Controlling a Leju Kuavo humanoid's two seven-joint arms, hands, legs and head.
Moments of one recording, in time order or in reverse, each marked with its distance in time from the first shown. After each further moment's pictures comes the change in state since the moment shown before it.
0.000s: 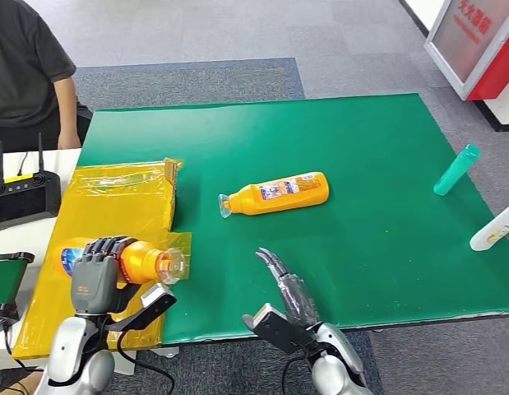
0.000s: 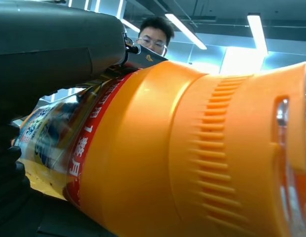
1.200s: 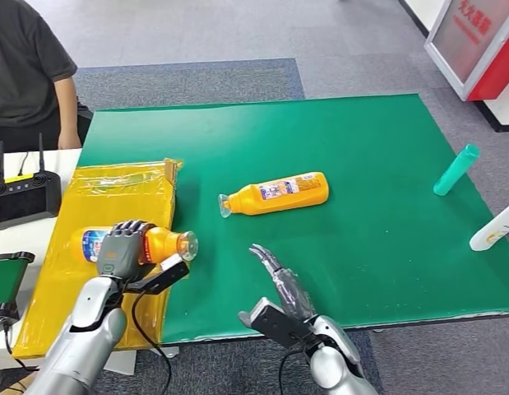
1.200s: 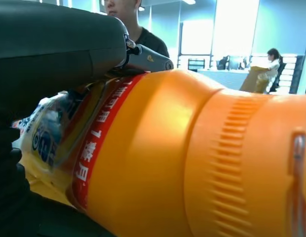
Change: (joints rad) left arm -0.320 0.002 -0.011 0.489 -0.023 -0.103 0.014; right arm -0.044 -0.001 0.014 0.019 -0.024 0.049 -0.002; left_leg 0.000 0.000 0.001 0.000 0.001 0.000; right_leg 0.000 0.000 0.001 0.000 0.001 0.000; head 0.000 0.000
